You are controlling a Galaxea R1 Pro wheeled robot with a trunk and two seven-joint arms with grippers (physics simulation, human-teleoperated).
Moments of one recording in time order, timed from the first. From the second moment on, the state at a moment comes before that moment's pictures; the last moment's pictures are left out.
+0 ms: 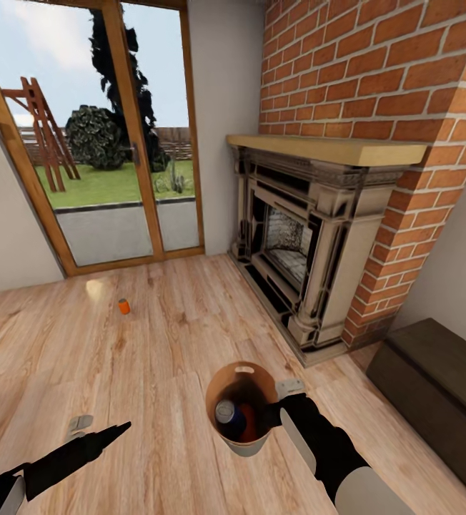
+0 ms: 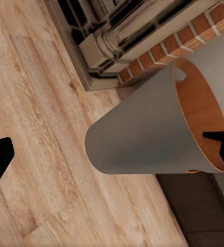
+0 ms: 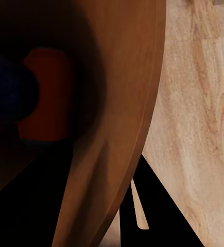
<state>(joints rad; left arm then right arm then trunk) -0.33 0.27 0.37 -0.68 0.22 0.32 -1.13 -0.56 0.09 0.33 -0.81 -0.22 0.72 -0.22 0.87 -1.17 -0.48</state>
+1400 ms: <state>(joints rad) -0.33 0.27 0.37 -0.68 0.22 0.32 -1.13 -0.56 0.09 0.33 -0.81 -0.22 0.72 -0.22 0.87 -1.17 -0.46</state>
